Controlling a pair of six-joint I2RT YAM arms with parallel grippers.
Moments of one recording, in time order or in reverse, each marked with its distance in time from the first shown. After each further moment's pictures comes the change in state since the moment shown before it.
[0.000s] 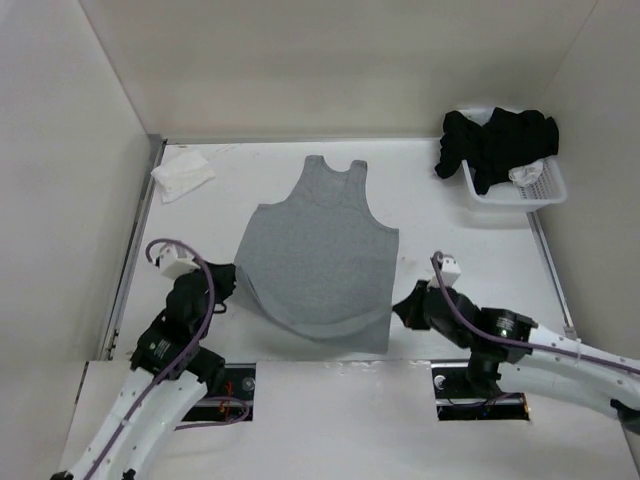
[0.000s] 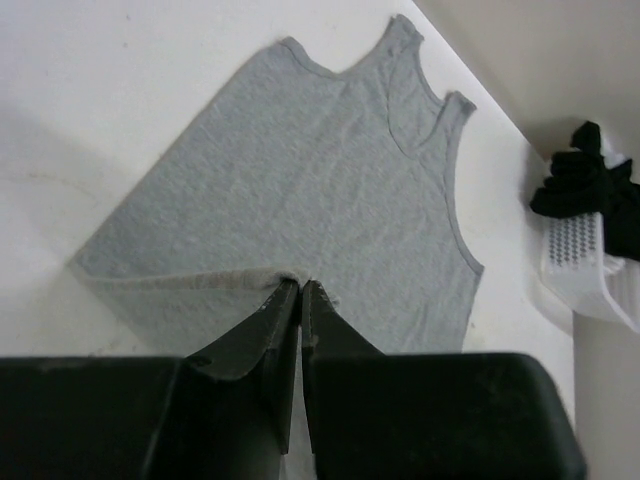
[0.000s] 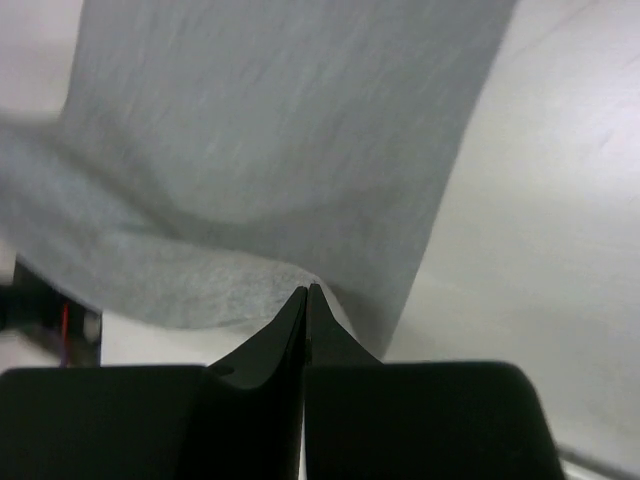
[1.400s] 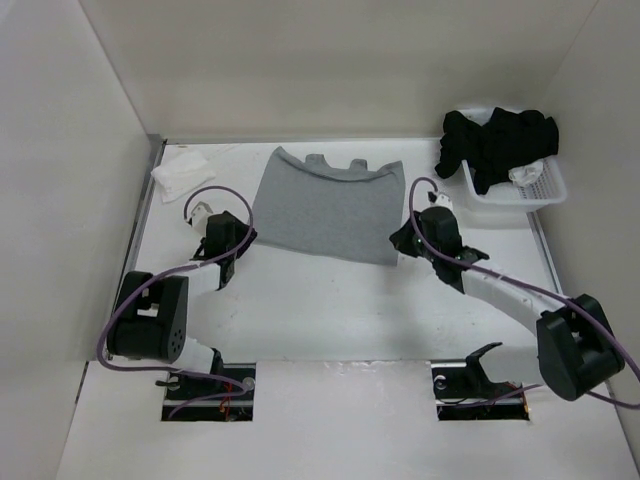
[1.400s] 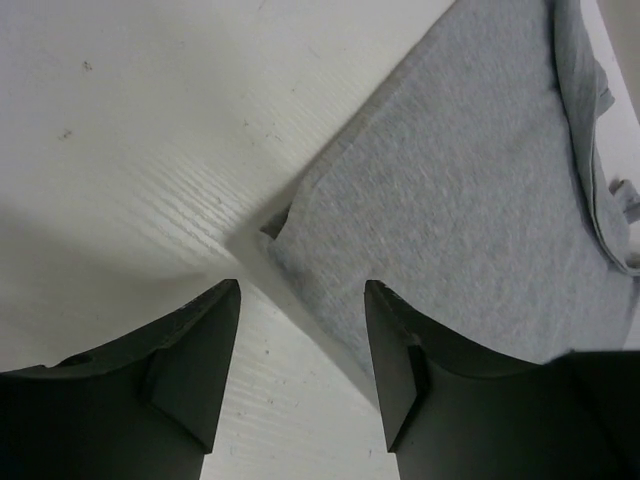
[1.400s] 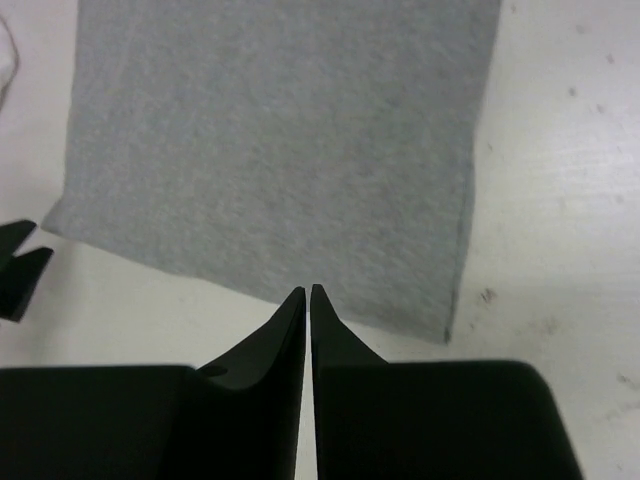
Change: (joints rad) left arm 0.312 1.196 0.016 0.978 0.210 0.000; right arm -0.744 0.701 0.174 0.668 -0.391 -0.312
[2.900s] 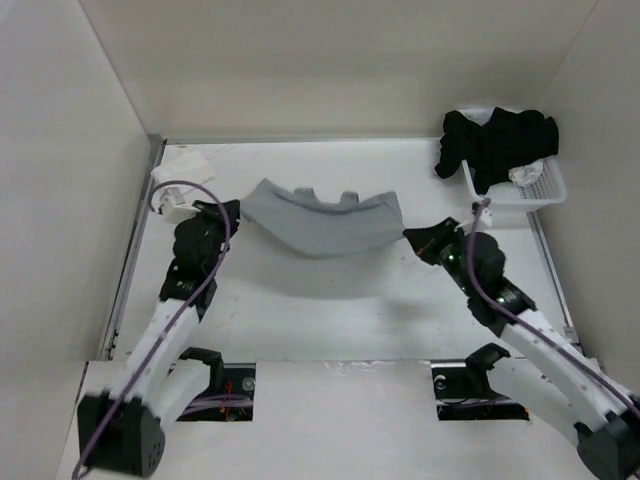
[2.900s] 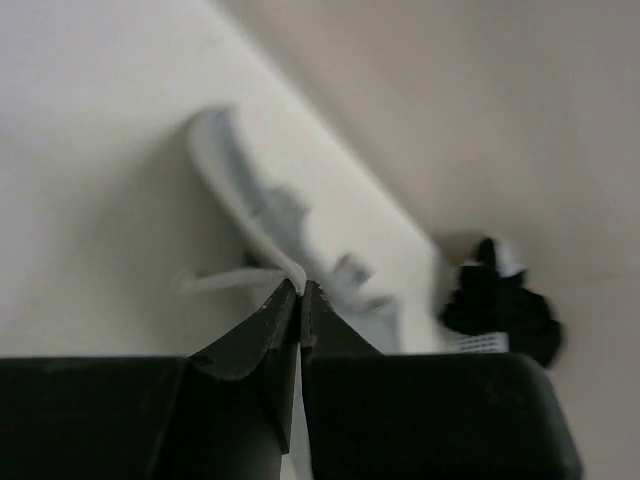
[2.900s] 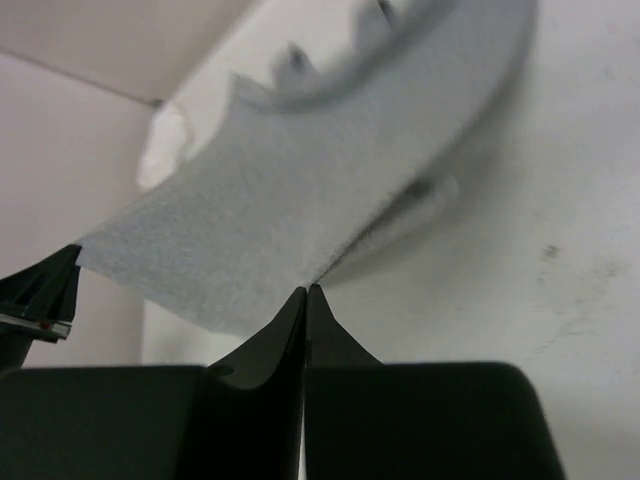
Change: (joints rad) left arm -0.022 -0.435 0.004 -0.075 0.035 -0.034; right arm 0.020 -0.419 -0.202 0.034 0.021 0.214
